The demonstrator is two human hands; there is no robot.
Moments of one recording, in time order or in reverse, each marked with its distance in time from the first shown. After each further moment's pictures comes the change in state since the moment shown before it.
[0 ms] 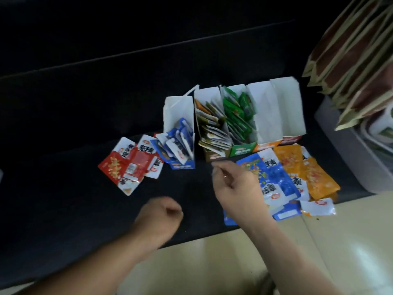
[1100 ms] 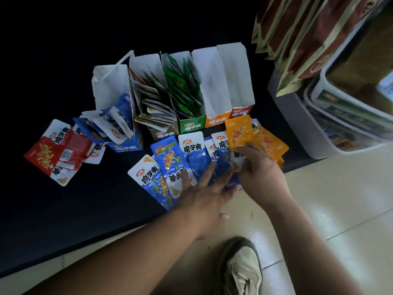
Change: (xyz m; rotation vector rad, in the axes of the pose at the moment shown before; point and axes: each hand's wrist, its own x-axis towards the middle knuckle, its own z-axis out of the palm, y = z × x) left_hand -0.007 0.098 0.162 0.977 -0.407 0.764; right_hand -0.002 0.118 -0.119 -0.448 0.071 0.027
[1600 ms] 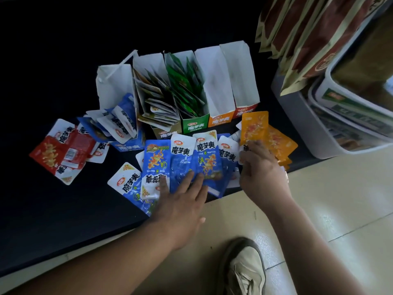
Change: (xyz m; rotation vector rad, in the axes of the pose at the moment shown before) left_hand -0.030 -0.032 0.026 0.103 -0.004 -0.134; right_hand 0.000 0.007 0.011 -0.134 0.042 -0.159
